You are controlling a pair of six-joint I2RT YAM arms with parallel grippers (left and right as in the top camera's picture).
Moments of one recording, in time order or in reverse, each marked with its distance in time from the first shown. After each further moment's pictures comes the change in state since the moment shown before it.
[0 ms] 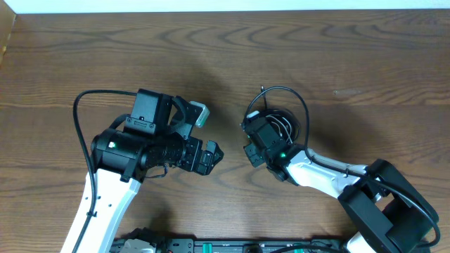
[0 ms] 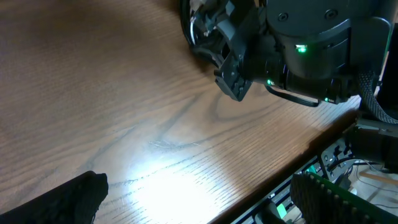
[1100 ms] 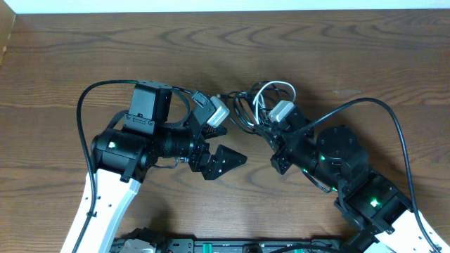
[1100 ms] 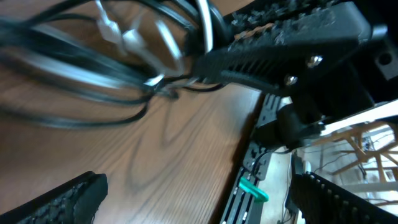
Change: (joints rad) left arm -0.005 0.000 0.003 0.186 0.495 0.230; right arm -0.016 -0.806 0.087 -0.218 -0.280 -0.210
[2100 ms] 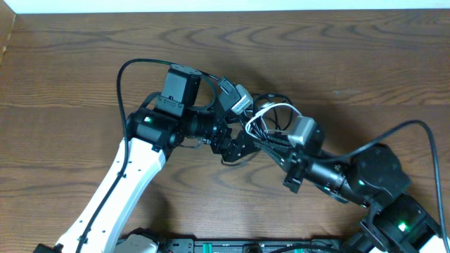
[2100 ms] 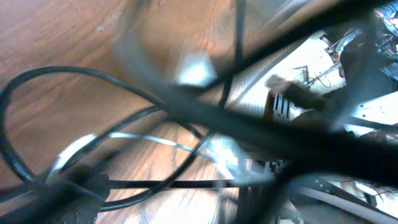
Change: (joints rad) left arm -0.094 0.194 0.001 0.236 -0.021 -0.002; right arm -0.009 -0.172 -0.001 0.076 -0.243 0.037
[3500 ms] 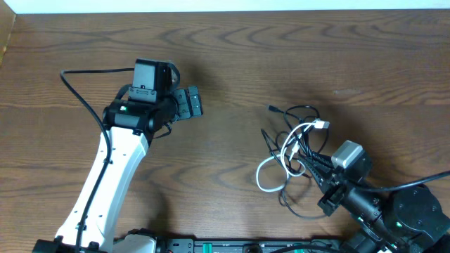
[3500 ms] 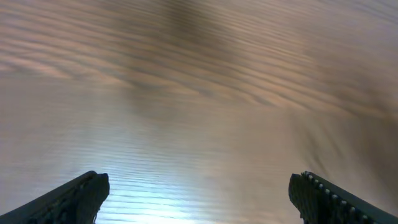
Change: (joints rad) left arm 0.214 0.033 0.000 -0.032 -0.736 -0.594; right arm 0.005 -0.264 -0.001 -0.390 0.311 0.002
